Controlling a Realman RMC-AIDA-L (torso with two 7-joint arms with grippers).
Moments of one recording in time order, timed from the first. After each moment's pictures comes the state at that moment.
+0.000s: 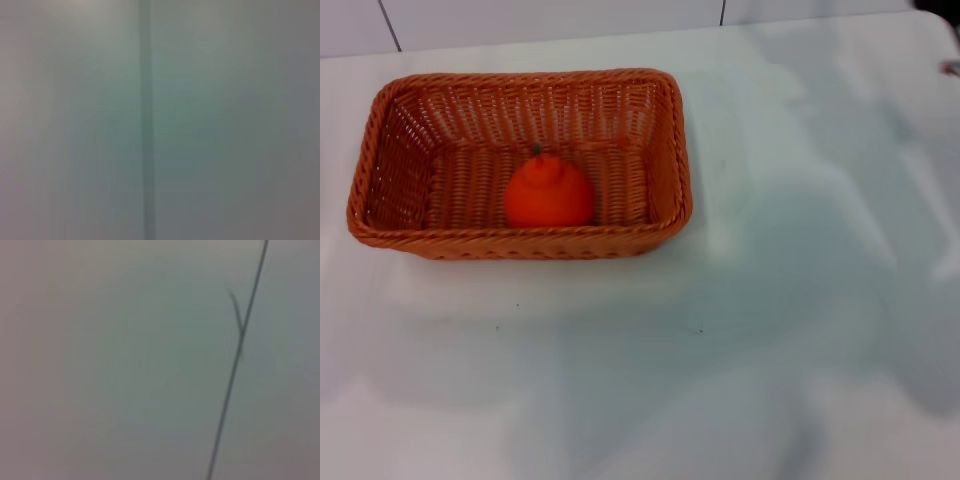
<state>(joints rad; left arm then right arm) -0.34 -2.16 0.42 0.72 1.40 1.15 -1.23 0.40 2.10 -1.54 -0.38 0.08 -1.23 -2.81</state>
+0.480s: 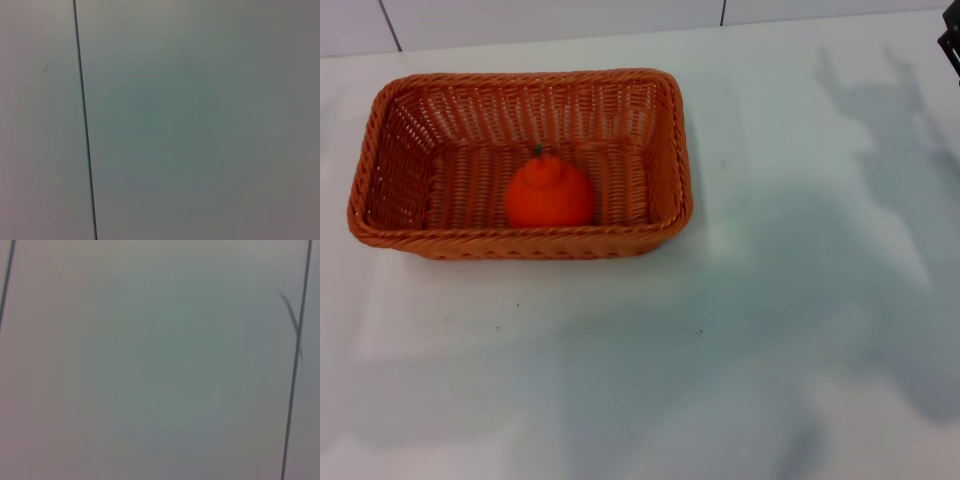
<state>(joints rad) -0.33 -2.16 0.31 0.56 1.25 1.15 -0.87 0.37 2.10 -1.50 -0.16 0.12 -1.31 -2.80</state>
